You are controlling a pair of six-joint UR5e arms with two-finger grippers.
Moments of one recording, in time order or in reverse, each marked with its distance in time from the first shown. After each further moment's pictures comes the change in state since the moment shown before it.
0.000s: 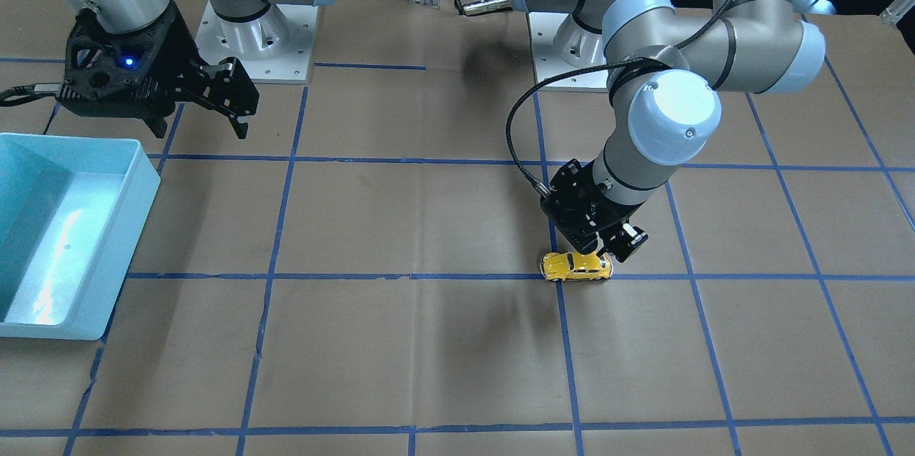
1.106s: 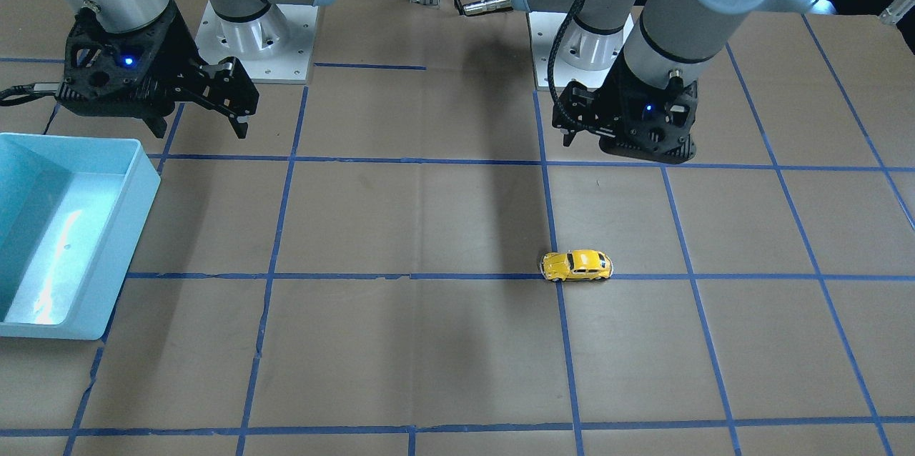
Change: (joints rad) left arm -0.011 0.166 0.228 -0.481 -0.009 -0.823; right arm 0.000 0.000 -0.001 -0.001 0.000 0.000
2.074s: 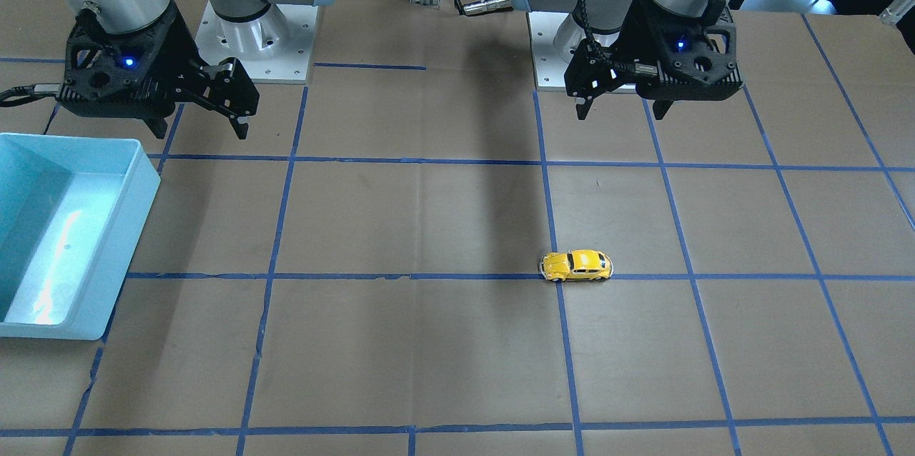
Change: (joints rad) left arm -0.004 0.089 0.073 -0.045 0.010 -0.244; right arm 0.000 0.000 0.000 -0.001 0.001 0.001
